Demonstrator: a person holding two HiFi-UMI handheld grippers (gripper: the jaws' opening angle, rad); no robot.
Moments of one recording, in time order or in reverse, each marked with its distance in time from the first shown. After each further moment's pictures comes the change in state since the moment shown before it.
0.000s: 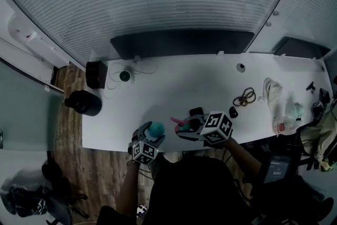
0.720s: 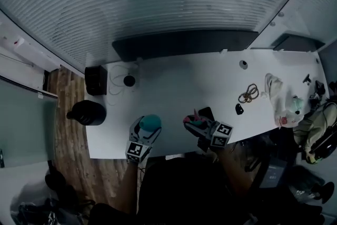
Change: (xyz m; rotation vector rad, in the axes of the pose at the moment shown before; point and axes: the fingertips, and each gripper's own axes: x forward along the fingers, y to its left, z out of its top) left arm -0.033 0.115 0.000 -0.360 -0.427 -0.028; right arm 0.033 -0.079 0.015 0.209 -0.727 -0.185
